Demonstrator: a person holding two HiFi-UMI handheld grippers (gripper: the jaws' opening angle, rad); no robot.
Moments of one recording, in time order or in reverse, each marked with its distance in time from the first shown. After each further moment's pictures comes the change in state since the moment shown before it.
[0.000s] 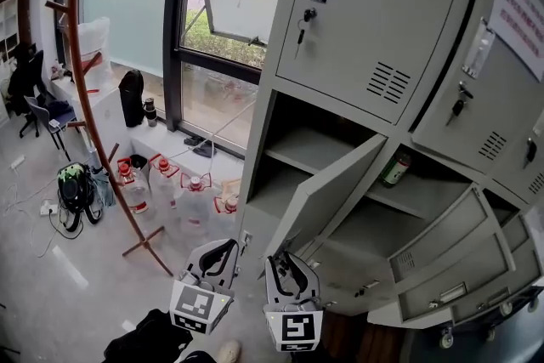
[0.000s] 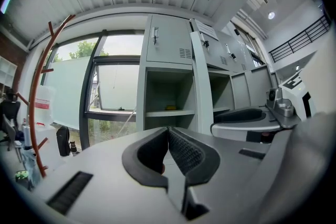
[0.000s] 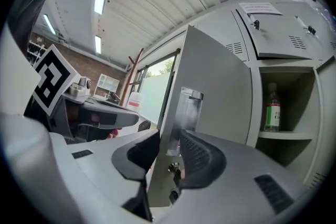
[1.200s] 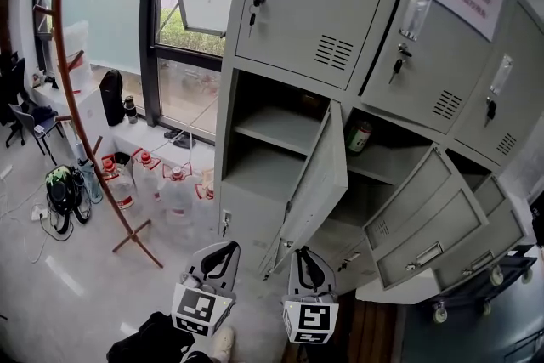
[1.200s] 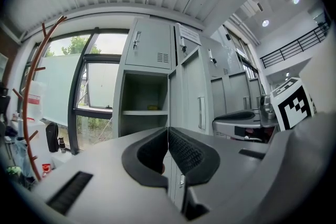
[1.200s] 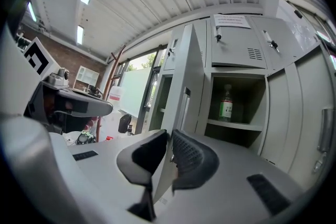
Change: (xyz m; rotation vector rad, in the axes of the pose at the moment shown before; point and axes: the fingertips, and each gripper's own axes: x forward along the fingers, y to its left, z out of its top) left arm -0.044 -0.106 -0.001 -0.012 -0.003 -0.104; right arm -0.121 -0.071 -0.033 0.020 0.063 -0.231
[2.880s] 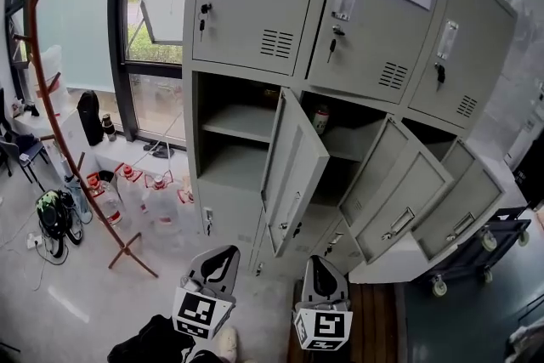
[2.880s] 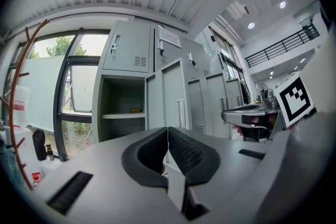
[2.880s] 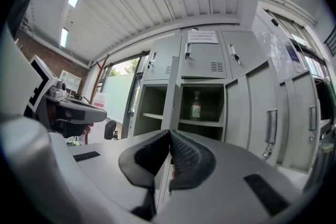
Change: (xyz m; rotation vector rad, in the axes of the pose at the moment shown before) left arm -0.024 -0.080 0.009 0.069 -0.005 -0.138; right arm -0.112 -0.054 -0.003 0.090 -0.037 -0.180
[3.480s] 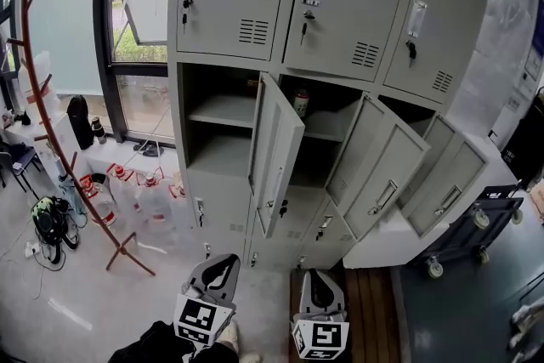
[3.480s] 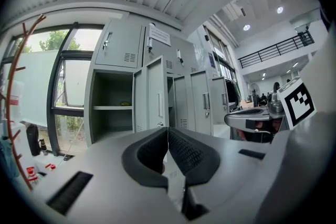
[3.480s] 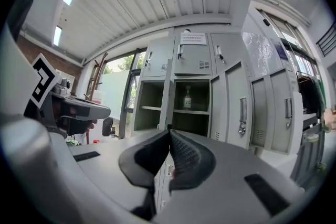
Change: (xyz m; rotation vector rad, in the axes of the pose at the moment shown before) left arm -0.038 -0.061 -0.030 -0.003 0.038 -0.078; right arm -0.089 -0.002 -0.044 0.039 0.044 -0.066
